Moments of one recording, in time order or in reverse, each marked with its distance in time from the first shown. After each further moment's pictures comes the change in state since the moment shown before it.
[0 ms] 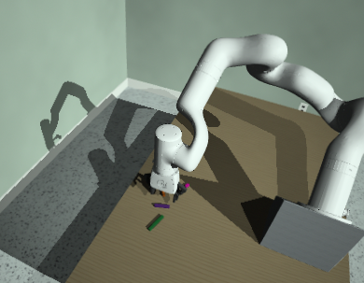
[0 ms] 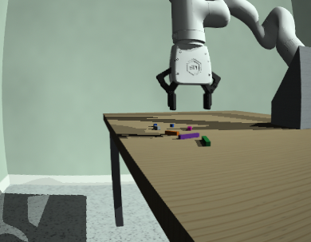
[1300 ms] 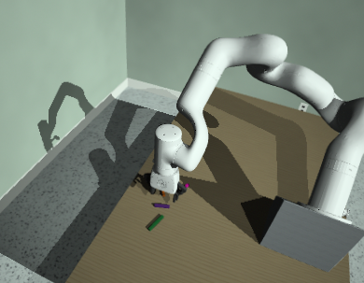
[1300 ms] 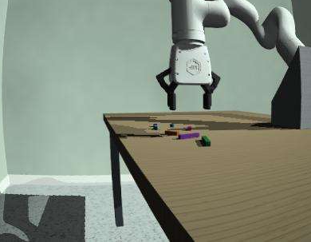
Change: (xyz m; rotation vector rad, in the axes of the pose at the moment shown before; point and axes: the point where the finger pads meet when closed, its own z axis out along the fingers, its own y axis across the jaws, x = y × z) arm 0.001 0.000 0.000 0.000 0.000 0.006
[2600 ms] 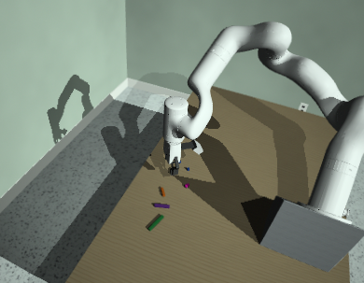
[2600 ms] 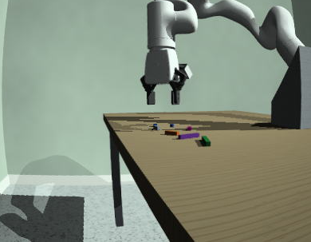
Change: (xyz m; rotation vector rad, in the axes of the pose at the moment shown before) arm 0.146 -0.030 -0.008 -0.015 -0.005 0.939
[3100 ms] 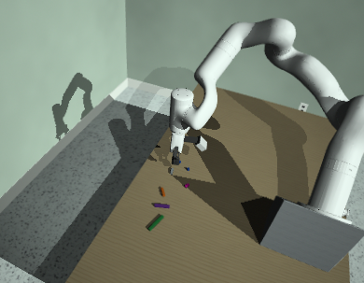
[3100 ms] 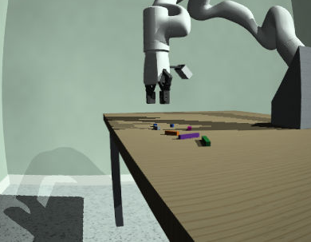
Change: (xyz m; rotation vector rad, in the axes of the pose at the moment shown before) arm 0.036 -0.051 -0.001 0.003 0.001 0.388
